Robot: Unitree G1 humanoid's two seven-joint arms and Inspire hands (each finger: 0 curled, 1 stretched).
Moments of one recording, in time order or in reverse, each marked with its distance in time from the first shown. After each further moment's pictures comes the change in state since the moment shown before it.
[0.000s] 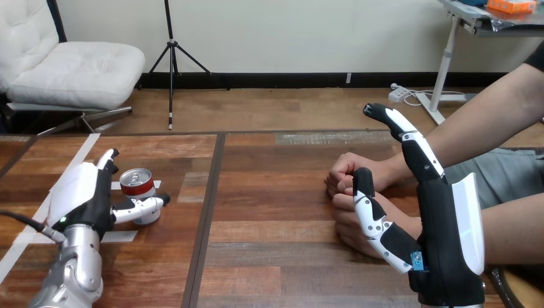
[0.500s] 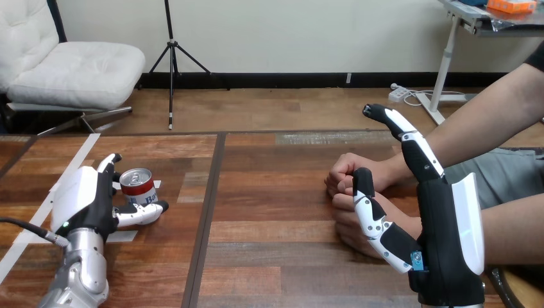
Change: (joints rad) left arm -0.006 -0.023 0.008 0.040 -0.037 -0.020 0.025; right arm 0.000 0.000 0.000 0.000 0.000 0.000 0.001
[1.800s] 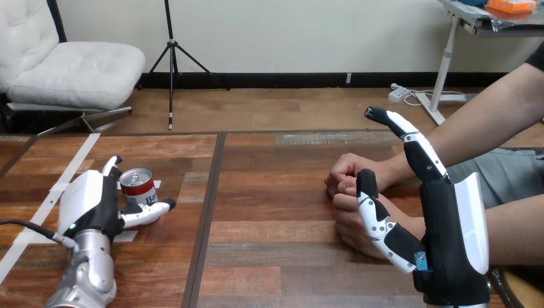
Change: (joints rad) left arm -0.033 -0.033 -0.004 0.064 -0.017 0.000 0.007; right arm 0.000 -0.016 -0.027 0.000 -0.002 0.000 0.023
